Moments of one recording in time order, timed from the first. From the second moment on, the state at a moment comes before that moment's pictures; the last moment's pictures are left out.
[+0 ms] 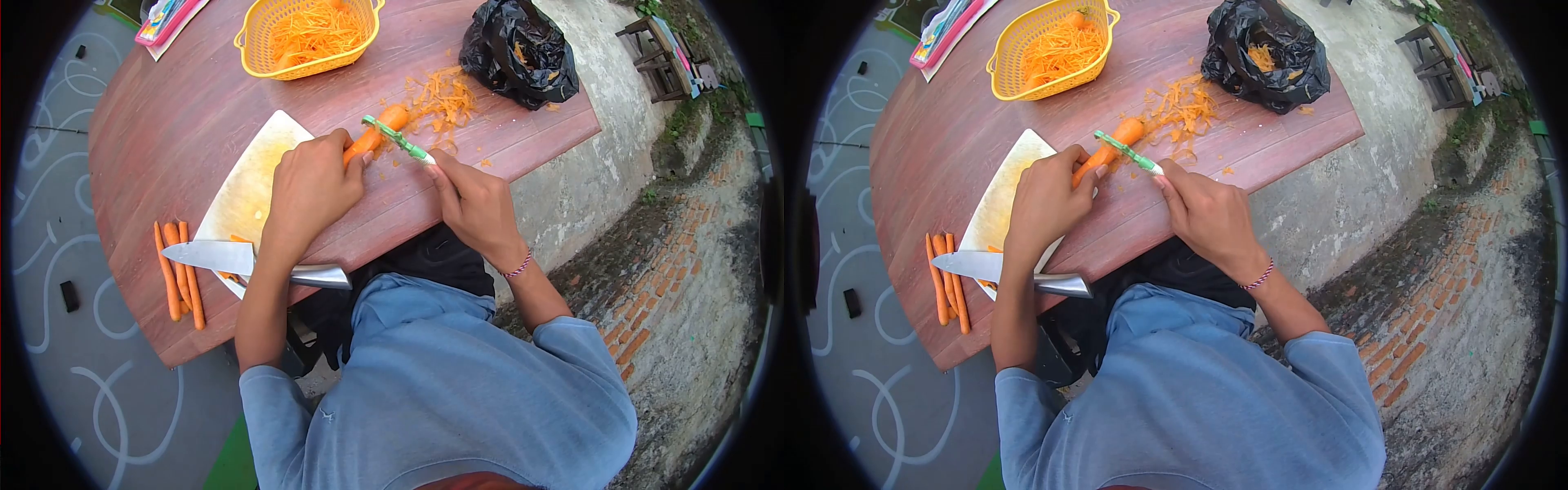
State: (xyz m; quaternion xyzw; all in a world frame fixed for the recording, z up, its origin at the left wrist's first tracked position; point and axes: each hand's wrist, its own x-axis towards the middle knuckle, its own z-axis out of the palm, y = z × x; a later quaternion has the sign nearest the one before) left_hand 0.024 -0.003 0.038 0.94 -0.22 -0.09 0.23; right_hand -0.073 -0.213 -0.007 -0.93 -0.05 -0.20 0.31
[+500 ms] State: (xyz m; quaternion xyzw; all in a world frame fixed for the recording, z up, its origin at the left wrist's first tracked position) left_hand 0.025 0.000 0.034 0.95 -0.20 -0.11 0.22; right_hand -0.062 -0.225 -0.012 -0.93 0.03 -0.20 0.30
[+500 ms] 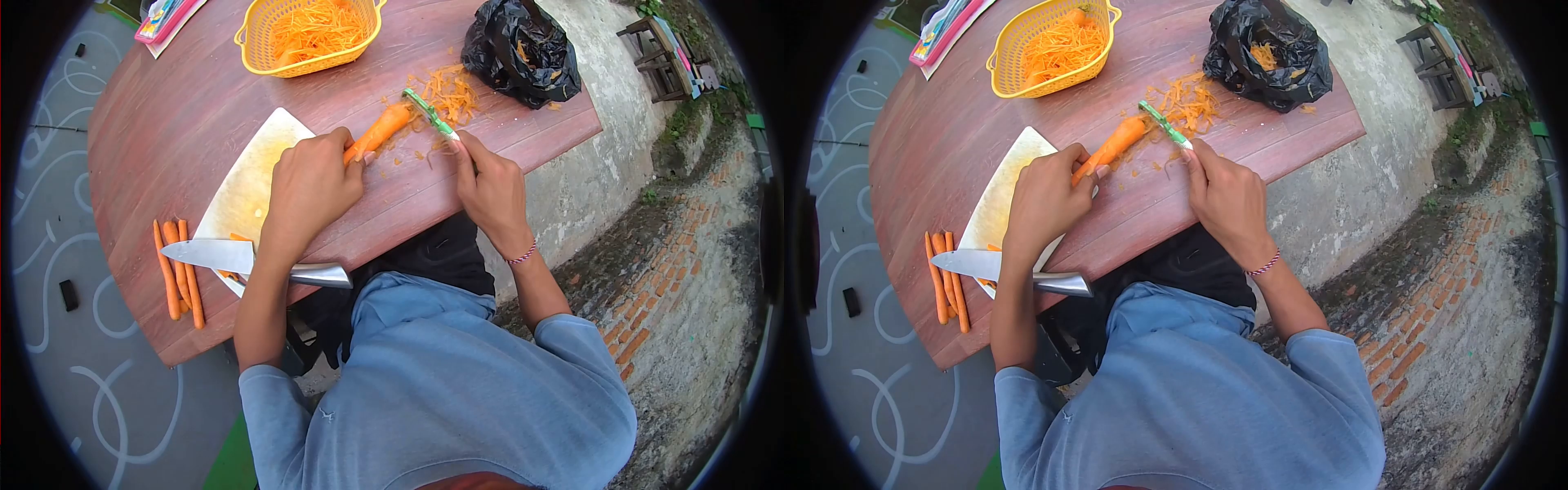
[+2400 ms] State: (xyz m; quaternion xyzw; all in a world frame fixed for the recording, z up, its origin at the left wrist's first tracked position) left_hand 0.014 -0.008 0.034 0.95 -0.25 -0.02 0.19; right_hand -0.076 -0.223 -0.003 -0.91 0.00 -0.24 0.34
